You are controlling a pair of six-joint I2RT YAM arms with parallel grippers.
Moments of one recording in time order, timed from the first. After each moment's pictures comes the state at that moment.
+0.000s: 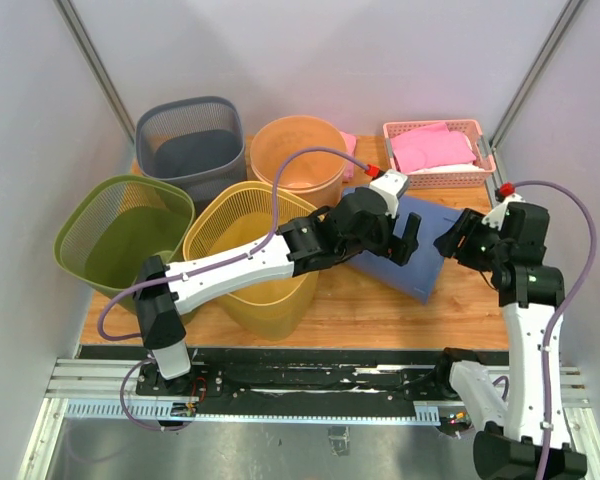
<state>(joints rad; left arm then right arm) -1.14 1.75 1.66 -0.31 -0.22 -0.40 -0.15 0.80 1.05 -0.91 -0.26 0.30</state>
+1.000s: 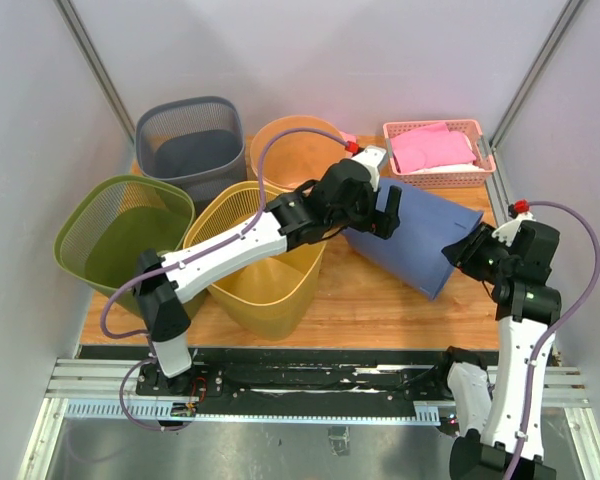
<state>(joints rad) -1.00 1.75 1.72 -0.42 -0.15 -0.42 -0.30 0.71 0.90 -0.81 -0.43 0.36</state>
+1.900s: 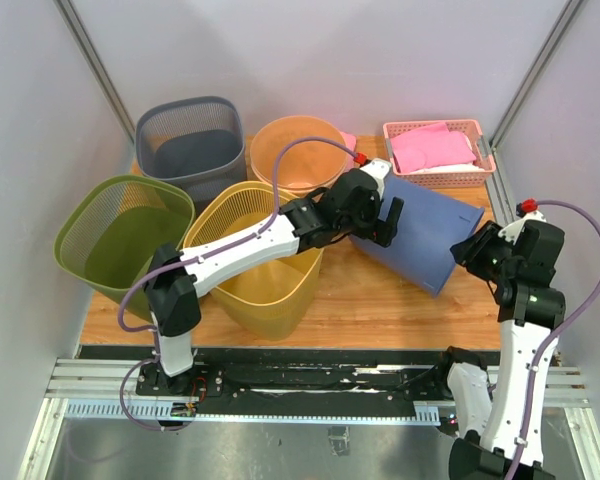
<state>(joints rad) -1.00 1.85 1.72 -0.42 -0.18 -0.38 -0.30 0.71 0.96 -0.87 -0.31 0.33</state>
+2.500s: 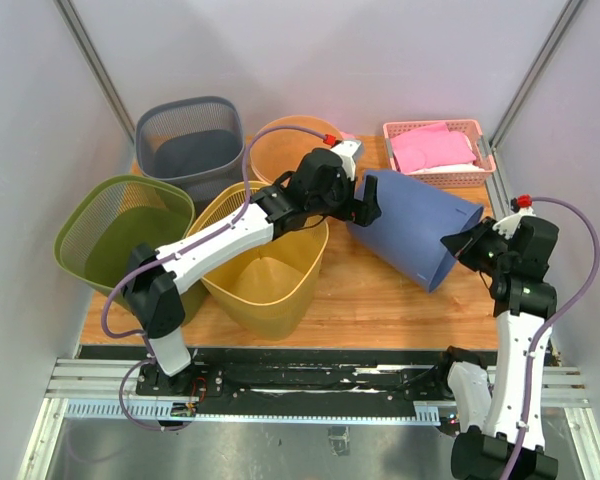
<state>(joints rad) -0.86 1.74 1.61 -0.32 0.01 -0.40 -0.30 0.74 0.86 -0.68 -0.44 0.43</state>
